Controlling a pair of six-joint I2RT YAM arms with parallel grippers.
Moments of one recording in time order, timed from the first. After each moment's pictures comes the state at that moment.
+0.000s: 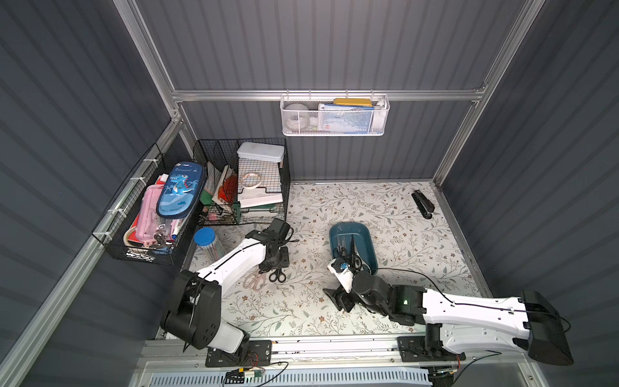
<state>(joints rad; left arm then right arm) -0.46 1.51 0.98 -0.81 -0.07 -0.51 1.22 1.10 0.64 -0.13 0.28 0.27</state>
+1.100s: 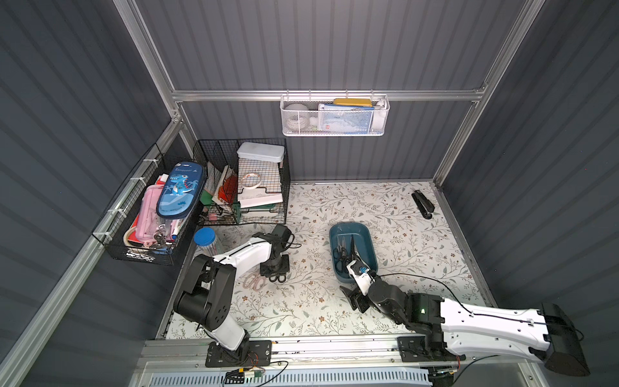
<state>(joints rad) -0.44 1.63 0.94 -0.78 -0.03 -0.48 1.22 0.92 0.49 -0.17 0.47 0.28</state>
